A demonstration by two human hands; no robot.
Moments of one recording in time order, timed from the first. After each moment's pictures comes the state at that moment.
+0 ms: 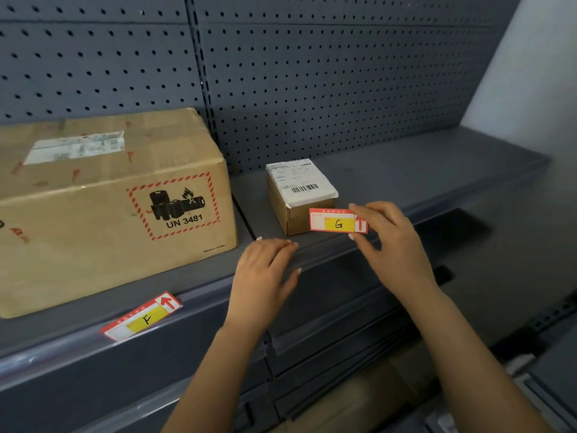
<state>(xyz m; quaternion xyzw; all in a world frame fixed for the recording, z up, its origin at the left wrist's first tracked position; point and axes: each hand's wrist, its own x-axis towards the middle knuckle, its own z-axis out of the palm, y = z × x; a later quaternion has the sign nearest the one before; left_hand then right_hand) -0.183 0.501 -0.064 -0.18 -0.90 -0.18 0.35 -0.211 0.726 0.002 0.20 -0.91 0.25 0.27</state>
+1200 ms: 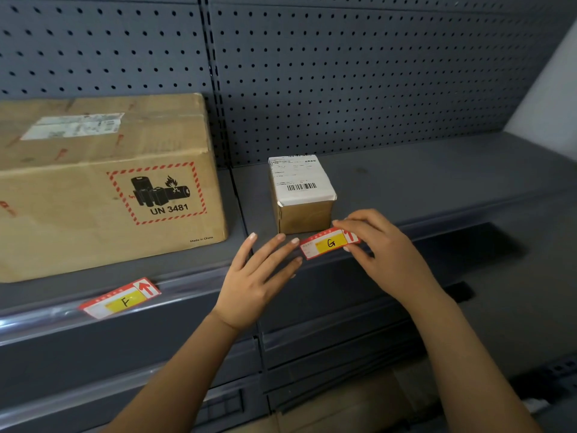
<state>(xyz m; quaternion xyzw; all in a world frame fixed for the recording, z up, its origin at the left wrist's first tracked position) -0.202 0.505 -0.095 -0.25 -0.85 0.01 0.47 -0.251 0.752 -0.006 0.35 -0.89 0.22 0.19</state>
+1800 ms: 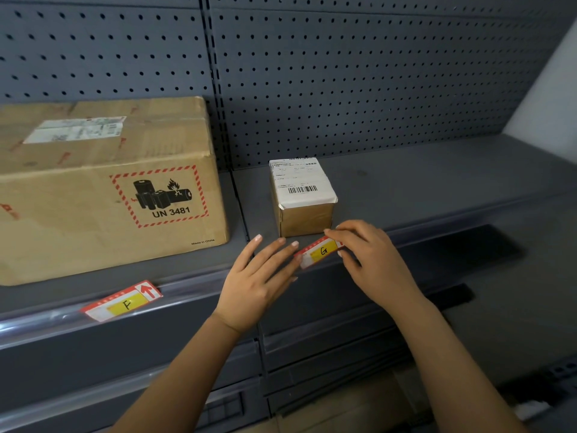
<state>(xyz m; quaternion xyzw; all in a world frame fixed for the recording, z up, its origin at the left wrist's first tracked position) -0.203 0.507 -0.091 -0.24 -0.86 0.01 0.45 -0.252 0.739 -0.026 0.34 -0.90 0.20 0.20</state>
